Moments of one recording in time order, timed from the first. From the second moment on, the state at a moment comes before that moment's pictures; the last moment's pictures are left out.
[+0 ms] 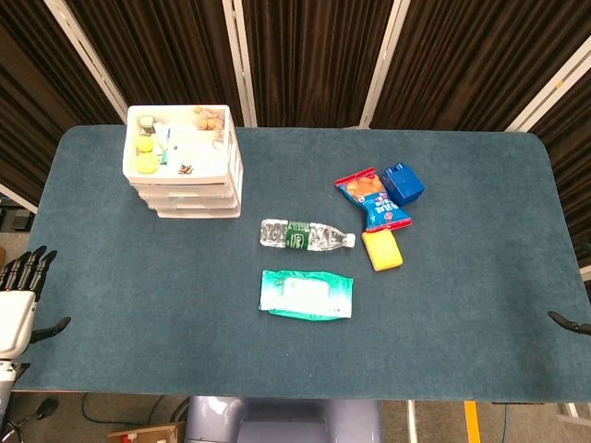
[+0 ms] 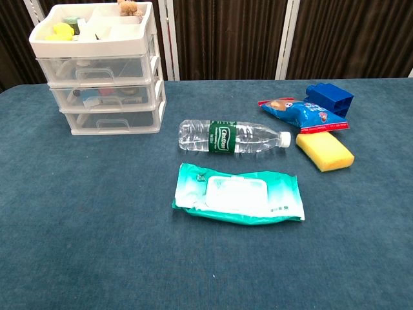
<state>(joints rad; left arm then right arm) -0.11 -1.13 -0.05 -1.67 1.46 1.48 0.15 0.14 -0.96 0.04 -1.27 -1.53 1.43 0.71</state>
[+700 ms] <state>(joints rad) -0.13 -1.15 -0.09 -1.70 1.42 1.44 0.08 0.14 -0.96 0.04 -1.28 -1.55 1.44 0.74</state>
